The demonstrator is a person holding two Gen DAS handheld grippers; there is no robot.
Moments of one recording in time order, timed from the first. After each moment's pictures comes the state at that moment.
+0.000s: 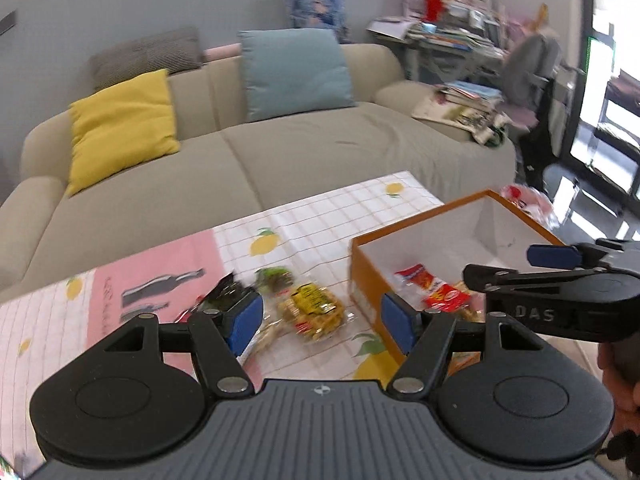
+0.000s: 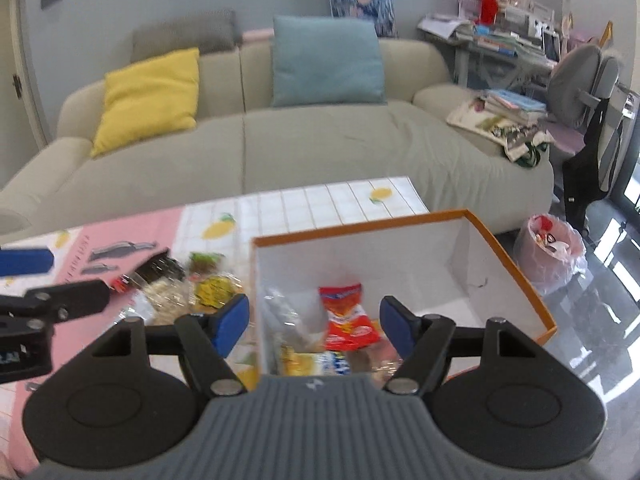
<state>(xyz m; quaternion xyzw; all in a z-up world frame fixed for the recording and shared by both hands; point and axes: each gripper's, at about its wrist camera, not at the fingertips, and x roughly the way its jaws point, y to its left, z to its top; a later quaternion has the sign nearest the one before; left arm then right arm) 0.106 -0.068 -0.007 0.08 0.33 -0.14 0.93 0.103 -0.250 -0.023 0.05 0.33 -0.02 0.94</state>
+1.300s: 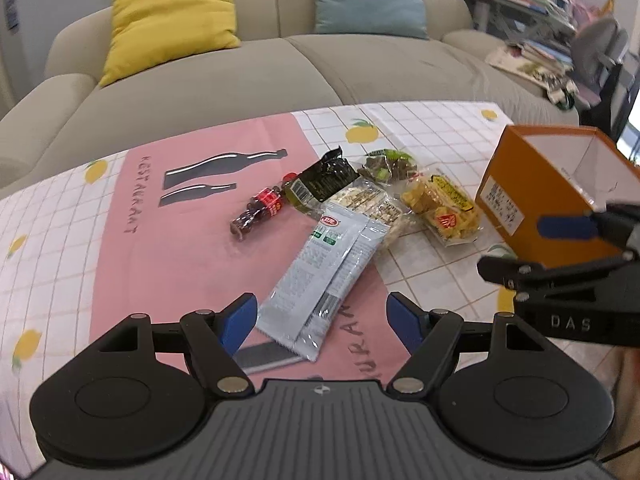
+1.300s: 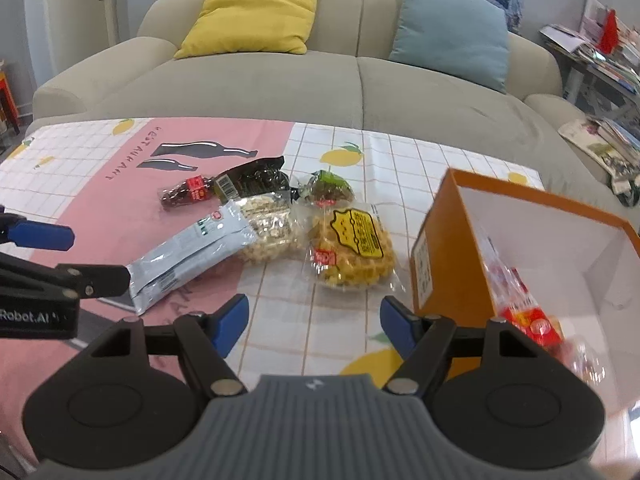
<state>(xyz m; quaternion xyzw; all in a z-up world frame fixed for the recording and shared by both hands) 0.161 0.054 -0.130 0.05 0.42 -0.11 0.90 0.169 -0.118 -0.134 -0.07 0.39 0.09 0.91</state>
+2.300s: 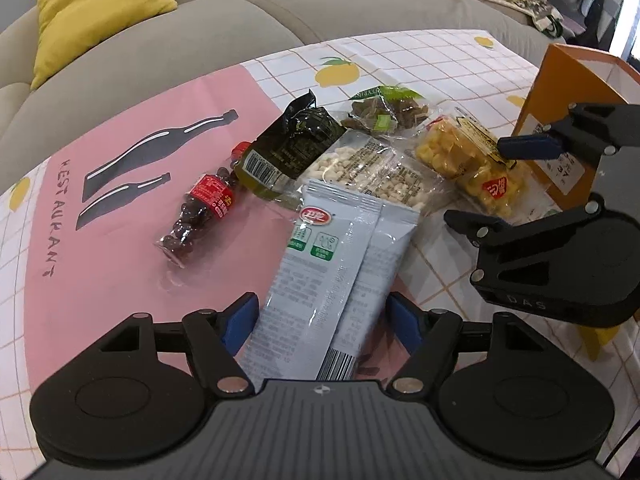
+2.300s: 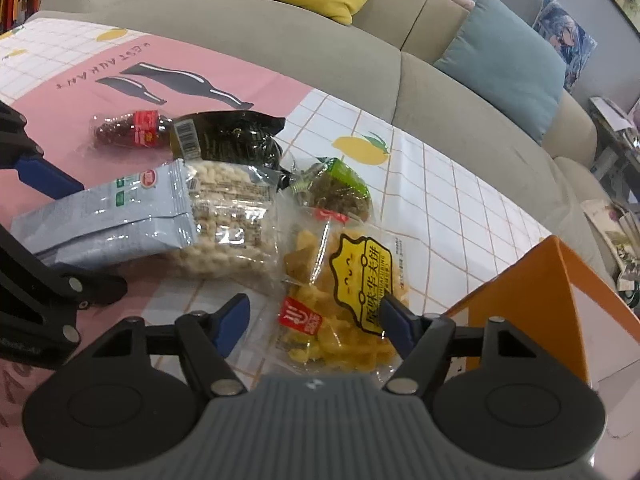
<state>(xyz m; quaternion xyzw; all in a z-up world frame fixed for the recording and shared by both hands) 0.241 0.032 -0.196 0.11 0.48 -0.15 0.86 0.258 -0.094 -0.204 -0.23 0.39 0.10 0.89</state>
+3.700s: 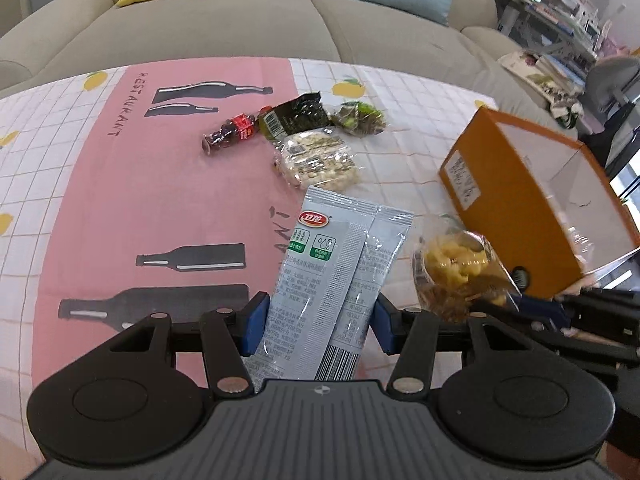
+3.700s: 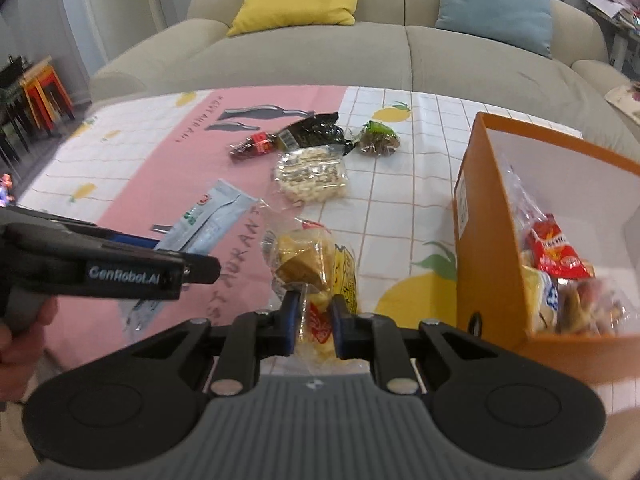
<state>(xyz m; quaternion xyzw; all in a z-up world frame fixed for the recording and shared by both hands) 0.114 0.034 -0.116 -0.06 0.48 -0.08 0.87 0.108 -0.154 -0.112 -0.01 0.43 0.19 0.88</state>
